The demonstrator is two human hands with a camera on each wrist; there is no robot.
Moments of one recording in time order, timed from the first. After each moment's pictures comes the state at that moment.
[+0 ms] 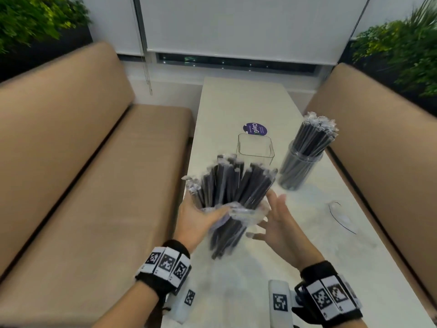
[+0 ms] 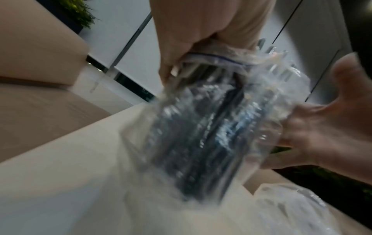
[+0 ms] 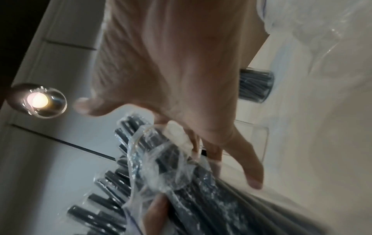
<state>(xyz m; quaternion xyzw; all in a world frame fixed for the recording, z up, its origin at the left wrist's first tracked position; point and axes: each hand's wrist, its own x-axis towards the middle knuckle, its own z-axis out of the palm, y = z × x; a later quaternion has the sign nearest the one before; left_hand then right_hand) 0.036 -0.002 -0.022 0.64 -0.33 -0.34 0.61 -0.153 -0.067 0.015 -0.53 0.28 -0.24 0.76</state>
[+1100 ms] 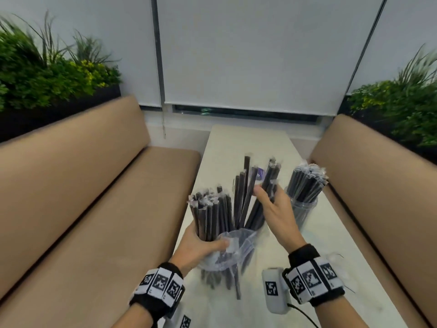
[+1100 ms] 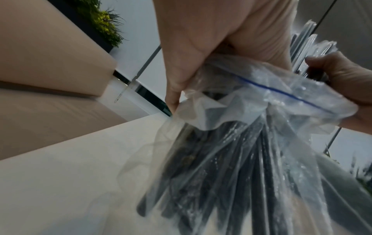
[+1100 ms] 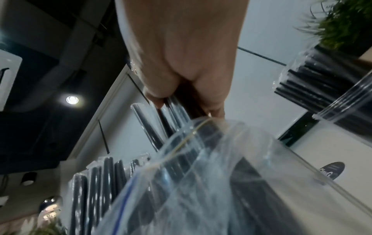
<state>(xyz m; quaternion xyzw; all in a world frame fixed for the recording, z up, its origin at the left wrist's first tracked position) 0.027 -0.032 0.006 0.62 -0.37 -0.39 0.56 -0.129 -0.146 0.080 -0.70 0.32 -0.43 0.47</state>
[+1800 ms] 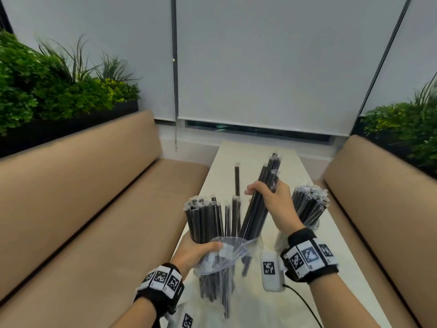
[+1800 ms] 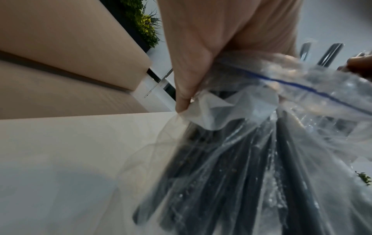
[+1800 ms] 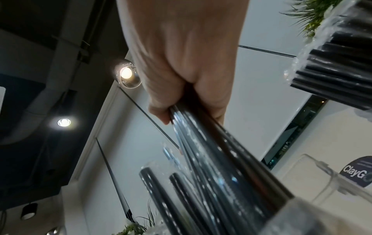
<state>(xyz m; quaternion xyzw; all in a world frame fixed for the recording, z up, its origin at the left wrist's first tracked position) 0.029 -0.068 -0.004 0.64 -0.28 -0.38 0.61 -0.117 -0.212 0.112 -0.68 0.31 -0.42 0.51</state>
